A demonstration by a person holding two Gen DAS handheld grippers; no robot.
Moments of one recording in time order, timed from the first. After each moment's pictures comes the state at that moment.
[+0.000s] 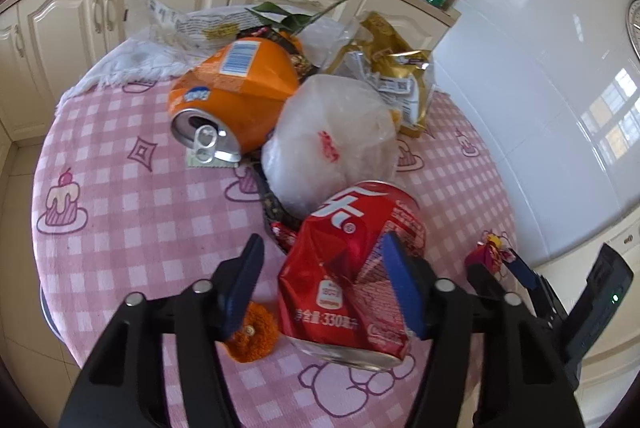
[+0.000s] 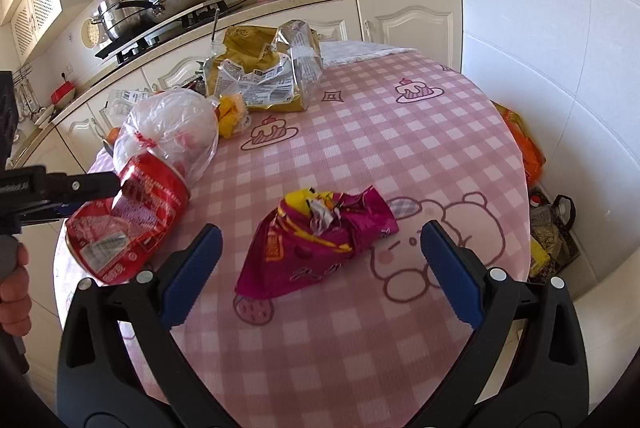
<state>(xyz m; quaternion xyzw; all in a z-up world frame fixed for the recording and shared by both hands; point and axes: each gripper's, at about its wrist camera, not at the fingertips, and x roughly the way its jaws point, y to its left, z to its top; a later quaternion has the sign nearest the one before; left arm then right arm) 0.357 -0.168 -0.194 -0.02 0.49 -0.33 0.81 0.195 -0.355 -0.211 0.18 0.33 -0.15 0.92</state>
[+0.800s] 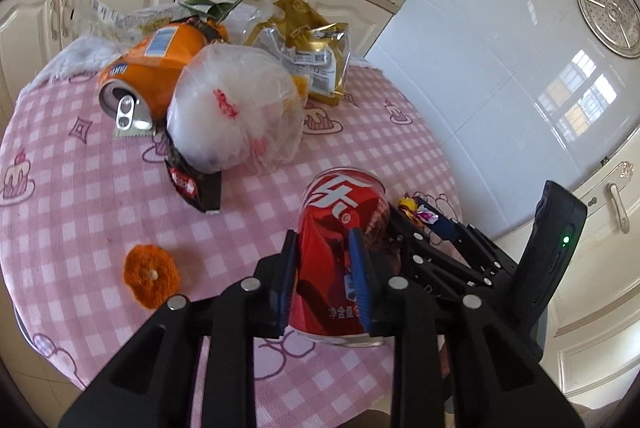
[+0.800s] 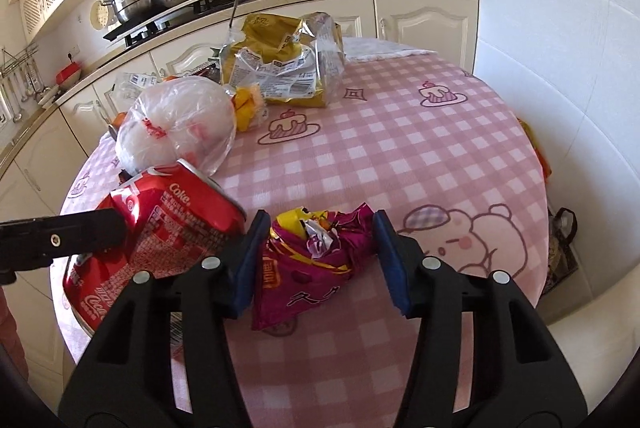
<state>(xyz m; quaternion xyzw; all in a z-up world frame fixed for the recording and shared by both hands) 0.305 -0.186 -0.192 -0.03 0.48 -0.40 0.78 0.206 -0.337 -0.210 0.15 0.34 -0.13 0.92</state>
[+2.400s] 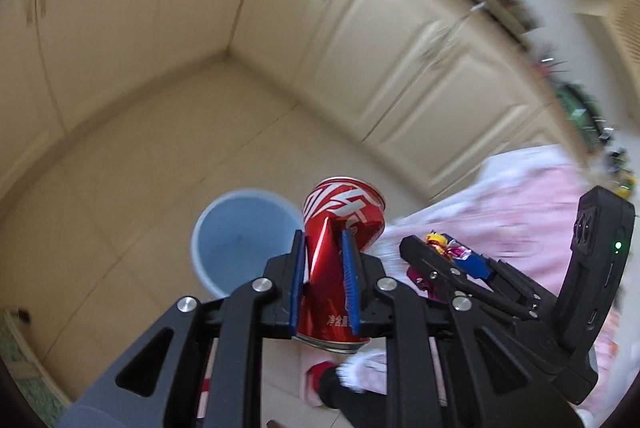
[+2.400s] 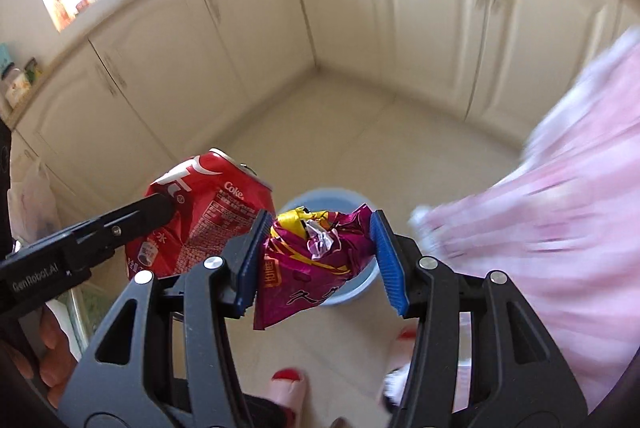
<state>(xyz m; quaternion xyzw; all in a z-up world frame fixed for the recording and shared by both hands) 0.364 0.295 -0.361 -0.24 0.44 0.03 0.86 0.433 0.139 -0.338 0.02 0.47 0.26 0.84</state>
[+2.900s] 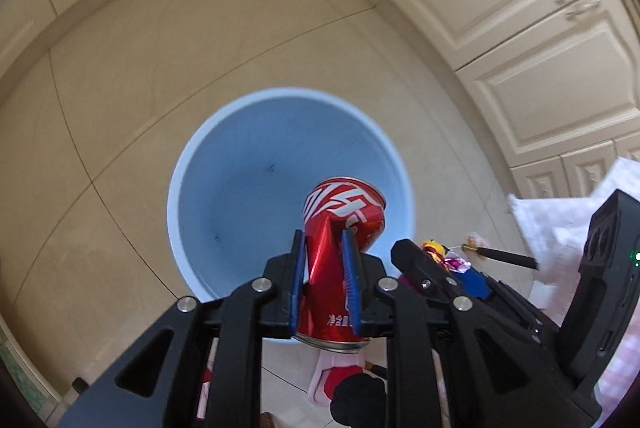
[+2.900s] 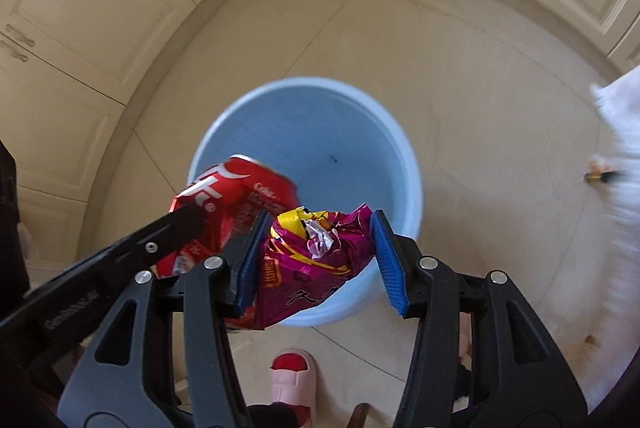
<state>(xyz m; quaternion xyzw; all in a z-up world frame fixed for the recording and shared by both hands) 0.475 0.335 -0.609 -0.30 0.57 0.09 0.76 0.538 0.193 -0.559 0.03 0.62 0.22 0.75</state>
